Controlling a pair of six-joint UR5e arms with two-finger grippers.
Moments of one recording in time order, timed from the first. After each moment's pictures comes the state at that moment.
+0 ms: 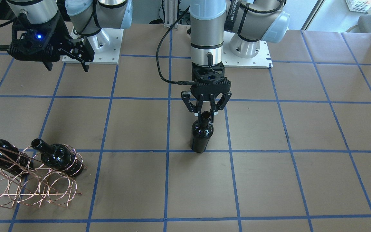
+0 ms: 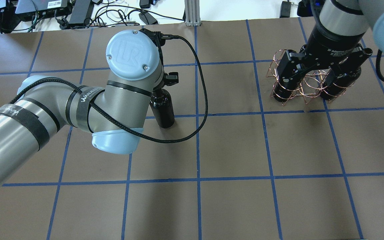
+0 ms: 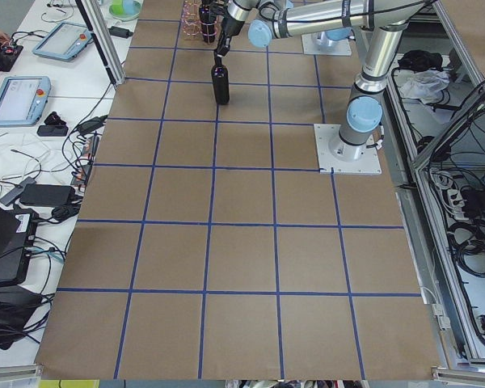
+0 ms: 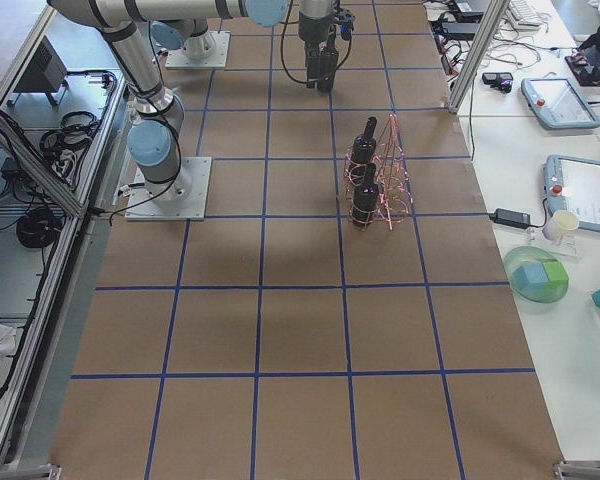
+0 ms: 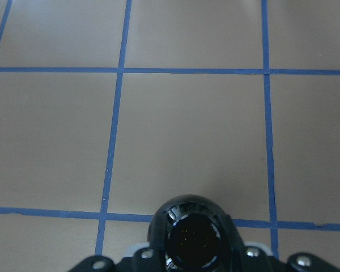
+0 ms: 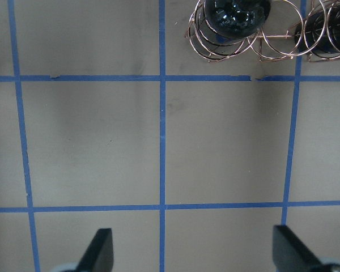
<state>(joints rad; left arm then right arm) -1.90 -1.68 -1.87 -0.76 1.79 -0.33 1.55 -1.63 1.59 -1.49 -1.62 -0.02</state>
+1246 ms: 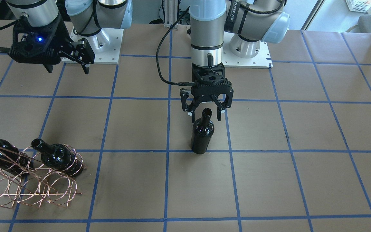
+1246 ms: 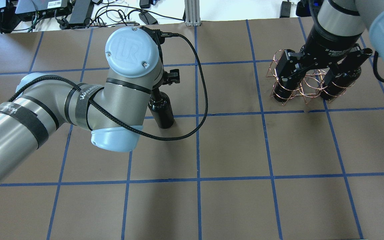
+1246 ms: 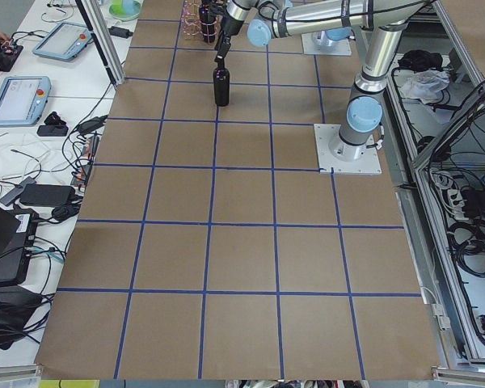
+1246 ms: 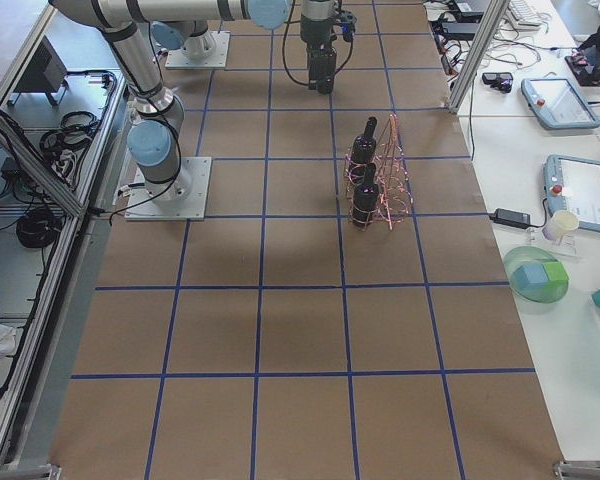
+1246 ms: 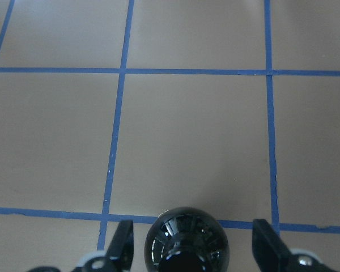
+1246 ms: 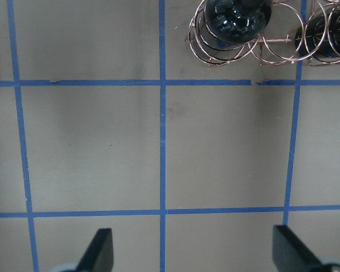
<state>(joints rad) -1.90 -1.67 -1.84 -0.81 1.78 -0.34 1.55 -1.62 1.60 -1.51 -1.62 -0.02</state>
